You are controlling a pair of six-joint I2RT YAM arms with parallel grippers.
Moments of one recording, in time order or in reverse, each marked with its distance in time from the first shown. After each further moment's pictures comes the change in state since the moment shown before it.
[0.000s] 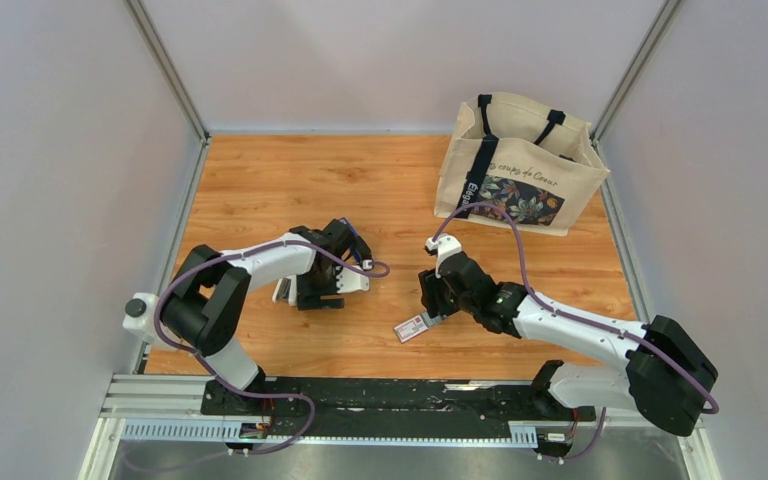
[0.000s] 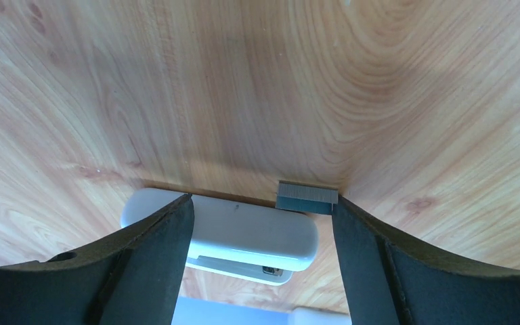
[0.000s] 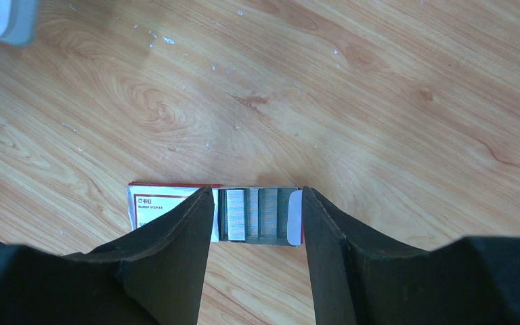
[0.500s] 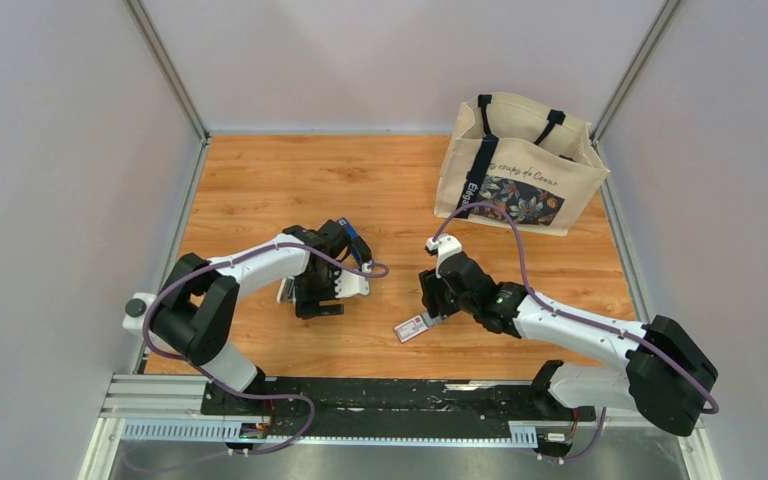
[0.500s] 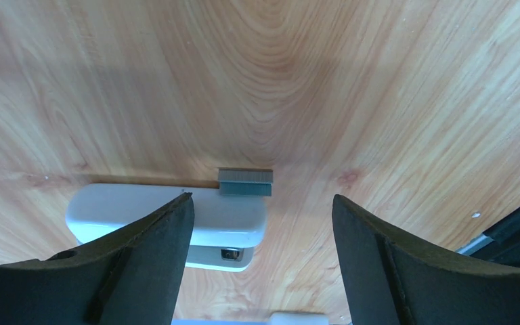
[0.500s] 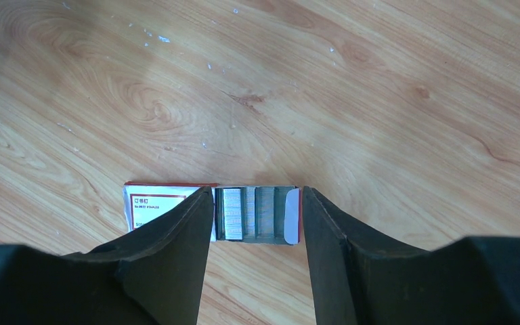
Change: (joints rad) left arm 0.012 -0.060 0.006 -0.098 0.136 0.005; right arm 0.000 0.000 0.000 -0.005 0.008 0.000
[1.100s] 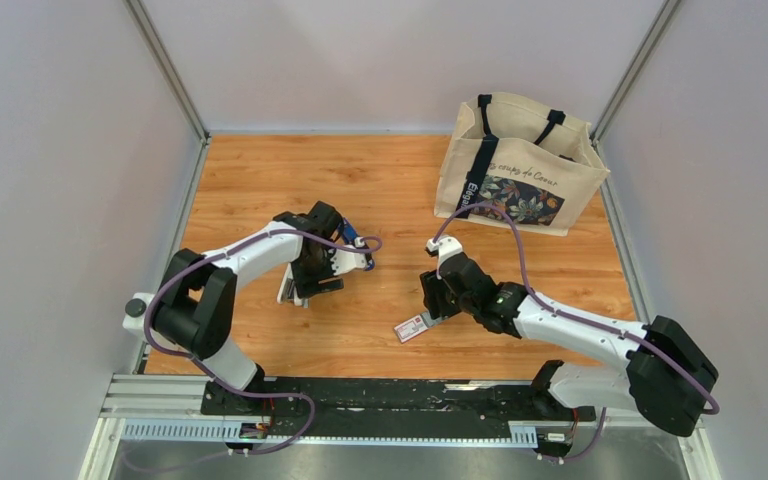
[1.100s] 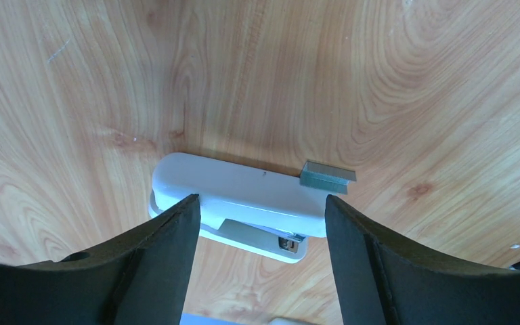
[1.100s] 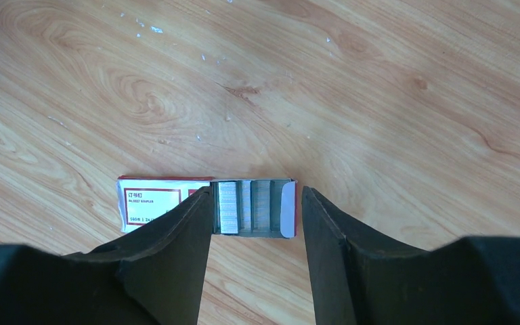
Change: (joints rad) left arm 0.085 0.034 0.076 0.053 -0.020 -0.069; right arm 0.000 0.000 0.002 -0.023 0.002 0.000
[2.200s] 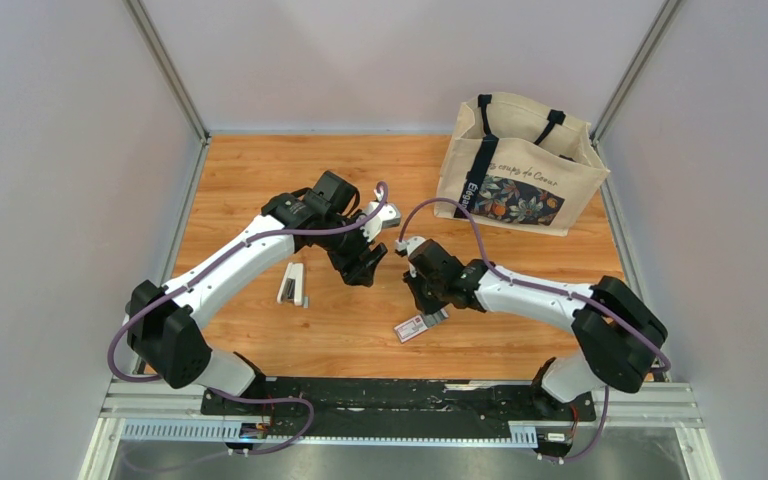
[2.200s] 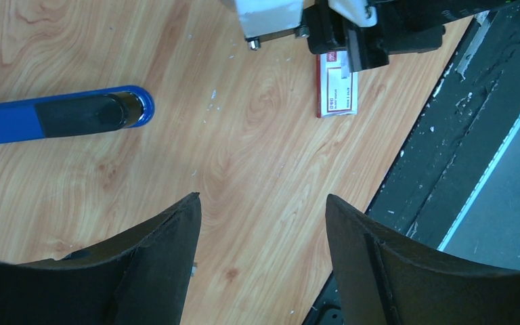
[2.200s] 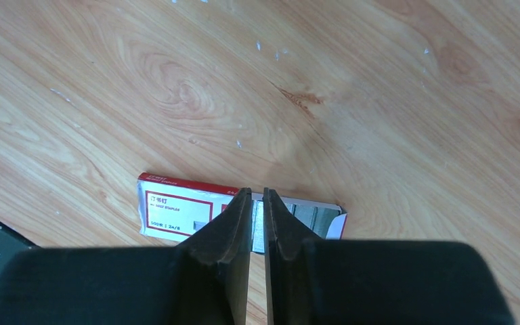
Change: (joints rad) left arm -0.155 -0.157 0.277 -0.061 0.450 -0.491; right arm 0.005 0.310 0.227 -0.142 -0.145 -0.083
